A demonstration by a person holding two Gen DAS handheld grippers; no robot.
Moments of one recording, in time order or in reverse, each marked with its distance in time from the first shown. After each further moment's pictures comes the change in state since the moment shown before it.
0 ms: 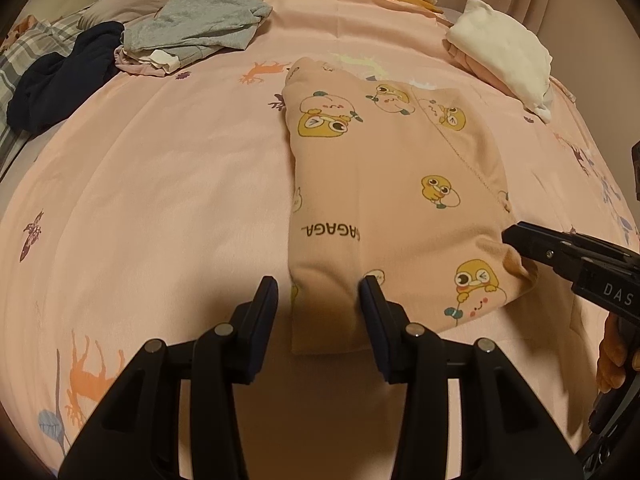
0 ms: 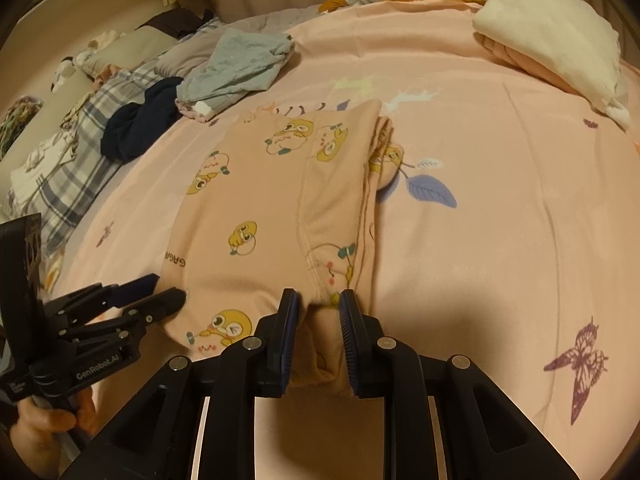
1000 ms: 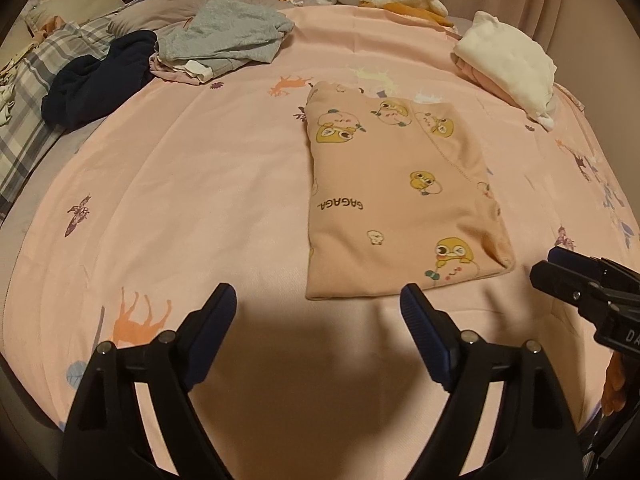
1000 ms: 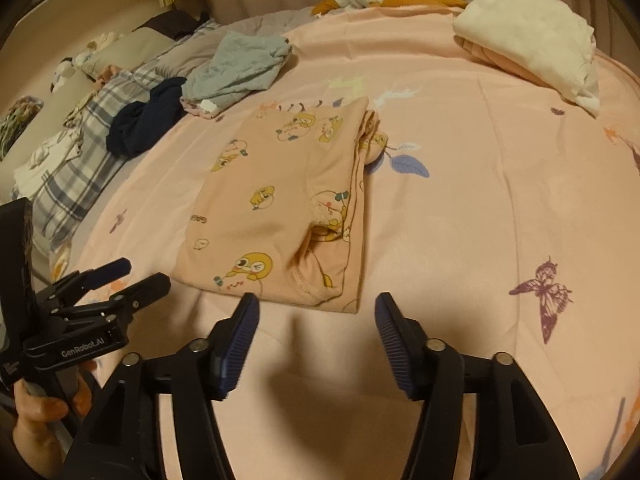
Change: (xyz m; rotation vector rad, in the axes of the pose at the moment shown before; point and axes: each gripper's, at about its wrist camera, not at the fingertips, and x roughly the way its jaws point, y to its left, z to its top) left arm -0.048 -0.005 -0.015 -0.030 -0.027 0.073; right arm -0.047 0.011 -0.025 0.014 -0.014 -0.031
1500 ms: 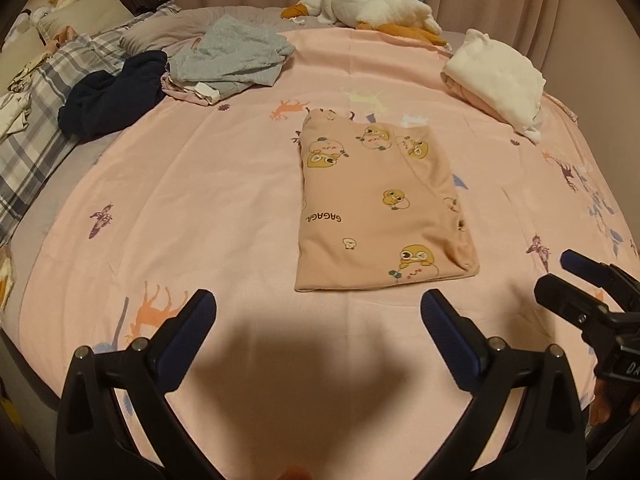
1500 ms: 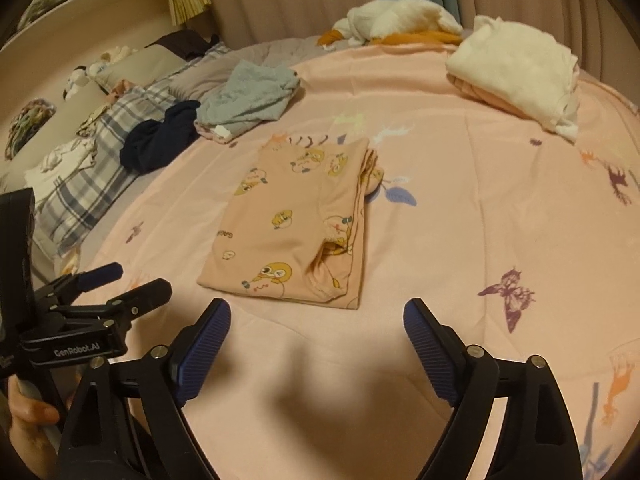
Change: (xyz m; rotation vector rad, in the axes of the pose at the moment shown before) left arm -0.046 -0.015 -0.001 -0.008 -0.045 0.023; right arm -0.043 0.015 -0.006 -0.040 -0.108 -0.038
